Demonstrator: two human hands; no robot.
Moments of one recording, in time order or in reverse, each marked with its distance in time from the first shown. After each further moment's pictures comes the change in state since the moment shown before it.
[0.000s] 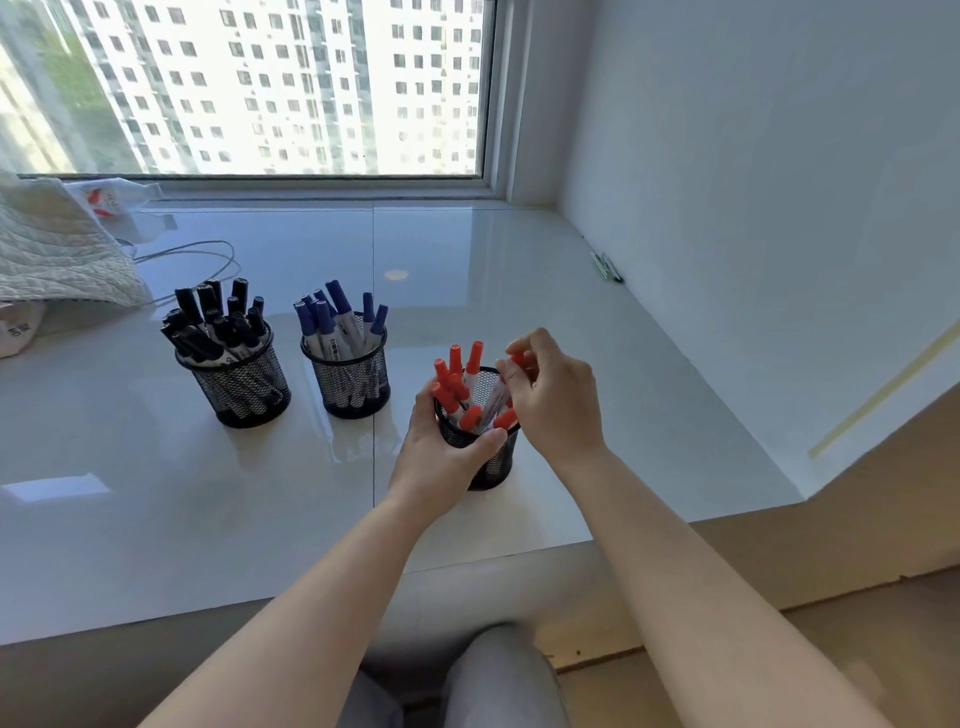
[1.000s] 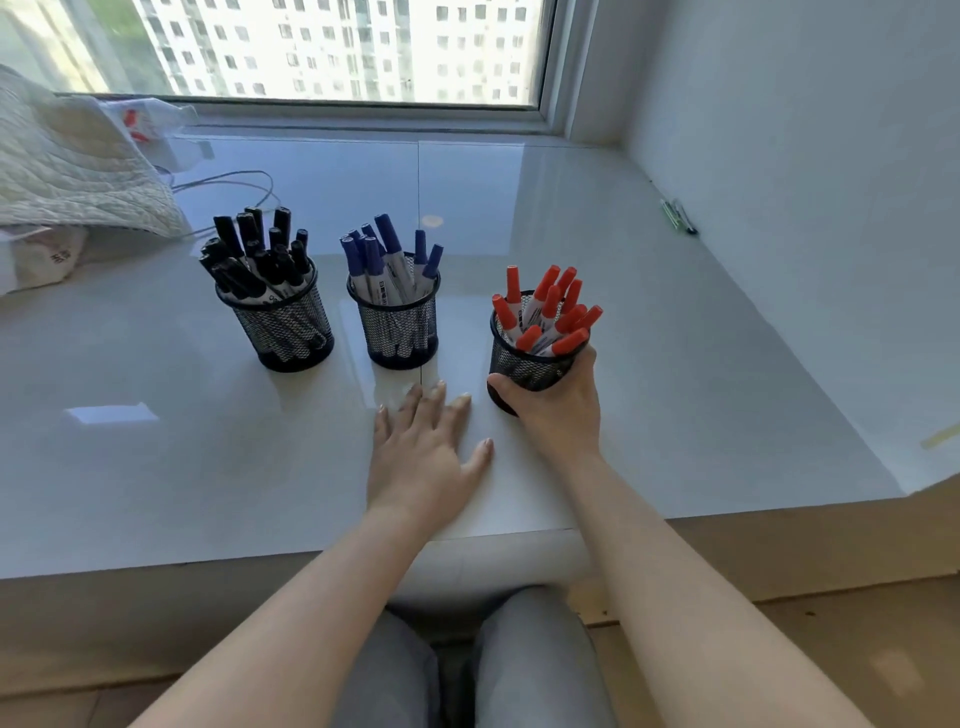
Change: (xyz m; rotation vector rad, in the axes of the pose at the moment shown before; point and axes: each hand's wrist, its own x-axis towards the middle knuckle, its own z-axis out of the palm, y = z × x) left_hand -0.008 -0.067 -0.041 1.108 0.051 0.080; right_hand -0.031 0.038 0.091 0.283 -0.062 0.518
